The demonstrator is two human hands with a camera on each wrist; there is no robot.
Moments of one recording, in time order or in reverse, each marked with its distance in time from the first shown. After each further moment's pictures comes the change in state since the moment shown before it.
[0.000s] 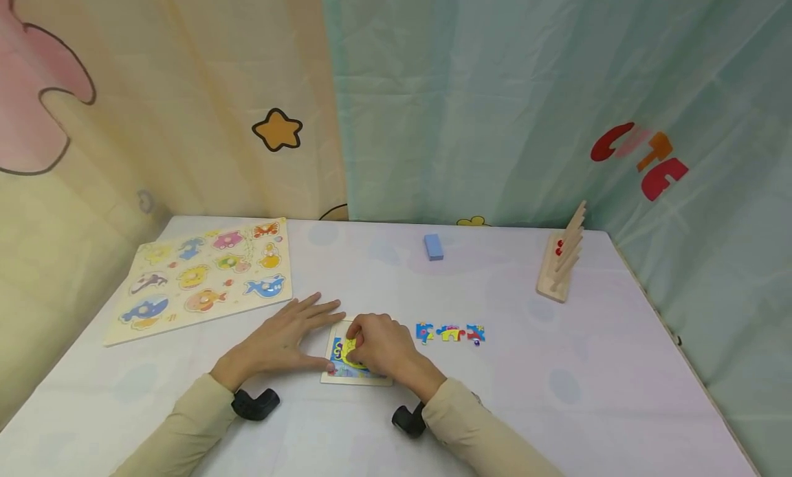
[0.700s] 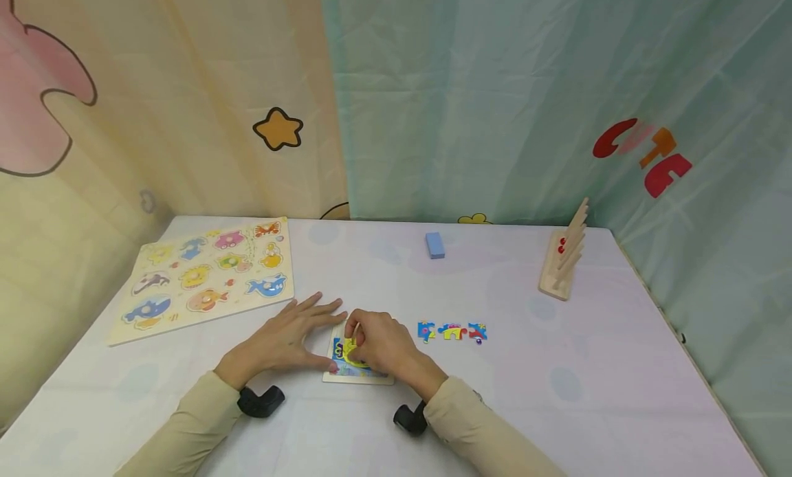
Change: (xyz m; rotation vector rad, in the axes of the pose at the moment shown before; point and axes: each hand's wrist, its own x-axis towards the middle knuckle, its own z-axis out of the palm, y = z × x) left_hand 0.004 0.009 -0.002 -0.015 -0.049 -0.092; right_hand 0.002 0.002 -0.001 0.068 -0.006 -0.082
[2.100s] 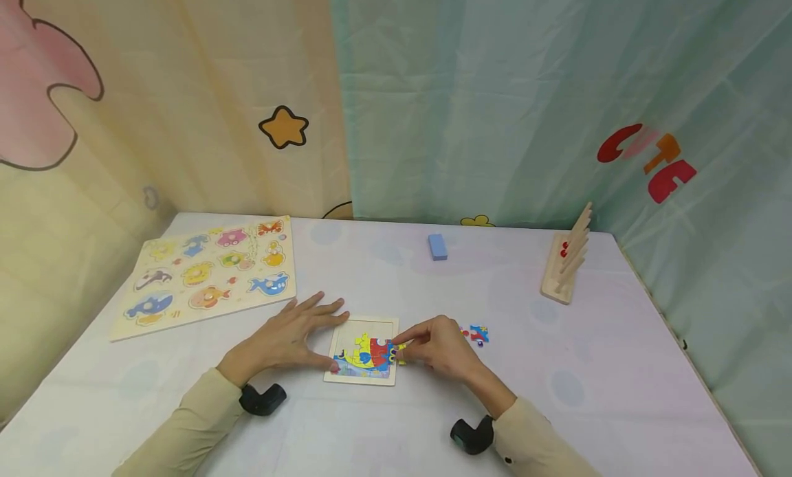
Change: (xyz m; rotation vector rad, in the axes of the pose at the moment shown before) left_hand 0.000 0.004 -0.002 -0.004 -0.020 -0.041; right_hand -0.050 0.057 -0.040 0.283 0.036 0.161
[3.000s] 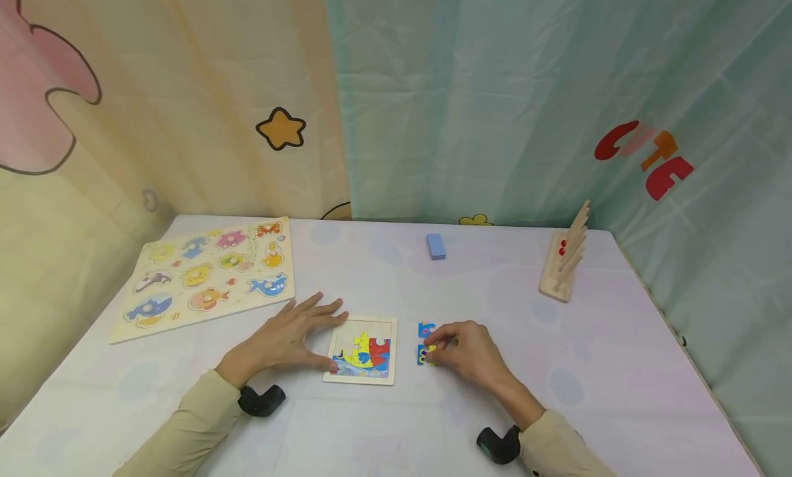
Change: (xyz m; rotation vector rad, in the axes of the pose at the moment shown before) left_hand 0.000 -0.001 0.002 -0.002 0.020 0.012; right_hand -0.020 0.022 -0.020 -0.151 0.201 0.018
